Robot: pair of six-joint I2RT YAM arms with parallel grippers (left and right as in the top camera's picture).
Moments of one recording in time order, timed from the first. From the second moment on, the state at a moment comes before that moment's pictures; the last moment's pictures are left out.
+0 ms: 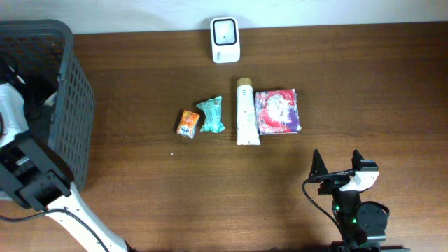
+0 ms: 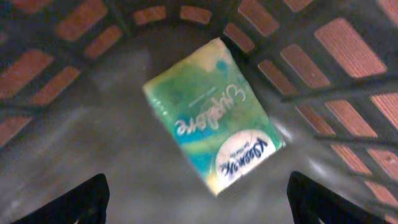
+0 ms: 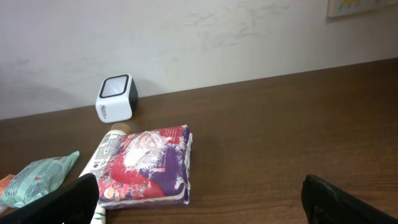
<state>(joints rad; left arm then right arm) 0.57 2.34 2.06 -0.82 0.02 -0.25 0.00 0.01 0.01 -0.07 -0.02 0.18</state>
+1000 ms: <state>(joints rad) 0.55 2.19 2.06 -0.86 0.00 -0.23 0.00 0.01 0.01 -0.07 -0.02 0.18</state>
